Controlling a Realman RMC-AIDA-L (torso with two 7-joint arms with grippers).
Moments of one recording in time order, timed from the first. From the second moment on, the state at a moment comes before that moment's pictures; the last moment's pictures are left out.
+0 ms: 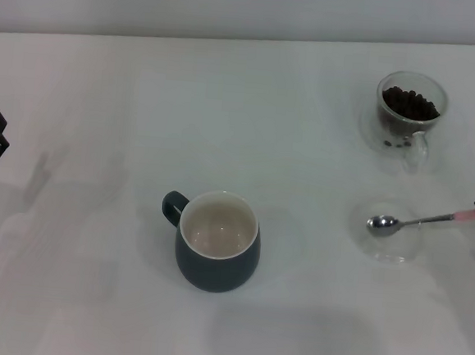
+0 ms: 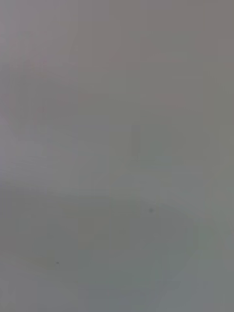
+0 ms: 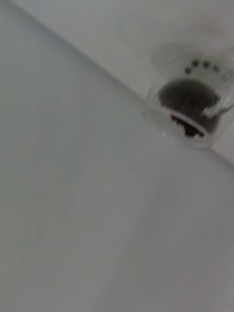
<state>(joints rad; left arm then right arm) -0.33 -2.08 -0.48 -0.08 -1.02 -1.36 2.83 0.11 1.99 -0.45 -0.05 1.69 1.46 -1.66</state>
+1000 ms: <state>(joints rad) -0.33 -2.08 -0.48 -0.07 -1.04 -1.34 2.82 0.36 1.97 -0.42 -0.58 1.66 1.51 -1.65</state>
